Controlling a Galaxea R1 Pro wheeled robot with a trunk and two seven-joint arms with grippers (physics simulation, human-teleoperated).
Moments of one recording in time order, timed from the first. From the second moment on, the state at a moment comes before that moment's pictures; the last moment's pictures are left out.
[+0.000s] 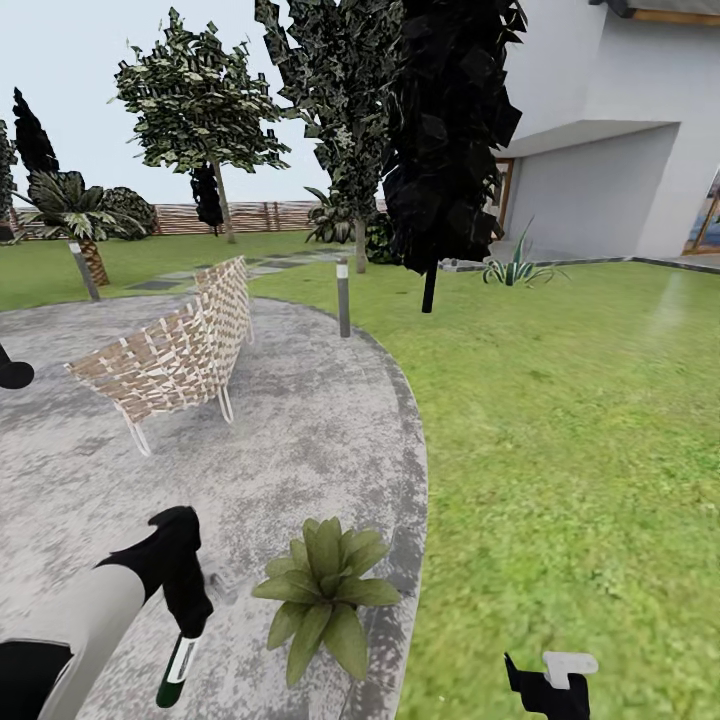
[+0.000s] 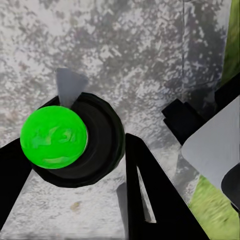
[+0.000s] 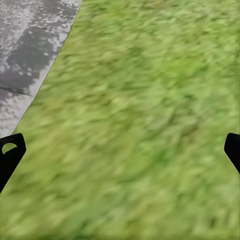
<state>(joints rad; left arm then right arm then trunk) -0.84 0.17 -0.15 -0.41 -1.11 0.70 -1.31 -0.46 -0.14 0.56 -0.02 -0.63 -0.56 0.04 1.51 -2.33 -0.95</state>
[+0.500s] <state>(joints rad) -0.80 0.17 -0.14 -0.39 -1.10 0.71 -1.23 -0.46 -0.15 0.56 -0.02 -0.63 -0.56 0.04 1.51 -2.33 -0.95</state>
